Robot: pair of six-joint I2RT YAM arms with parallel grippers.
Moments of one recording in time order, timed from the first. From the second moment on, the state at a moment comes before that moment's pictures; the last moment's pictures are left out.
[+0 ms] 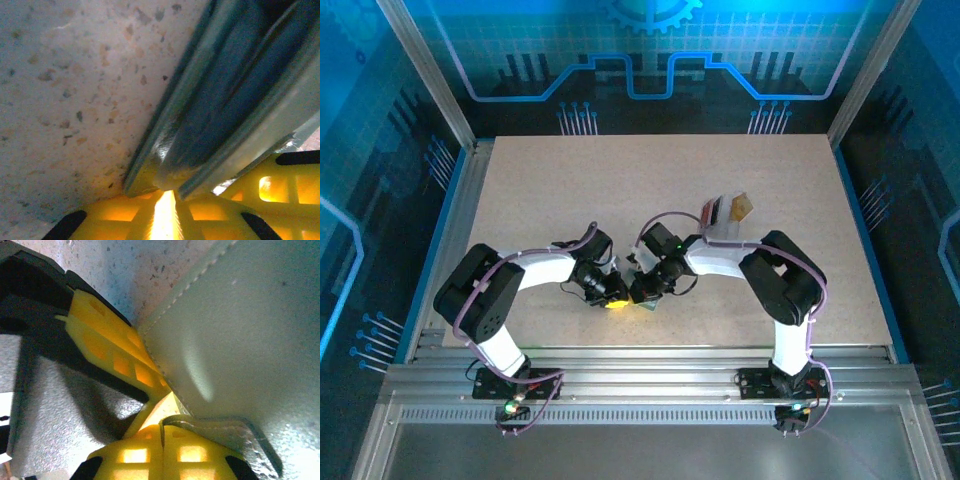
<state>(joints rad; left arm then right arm) -0.49 1.68 0.78 -0.41 0.55 -0.71 0.77 1.90 1.08 -0.40 -0.64 0.43</state>
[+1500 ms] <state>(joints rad) -0.40 1.68 0.77 -0.24 0.53 -0.70 0.82 1.73 1.17 -0.61 -0.35 0.24</state>
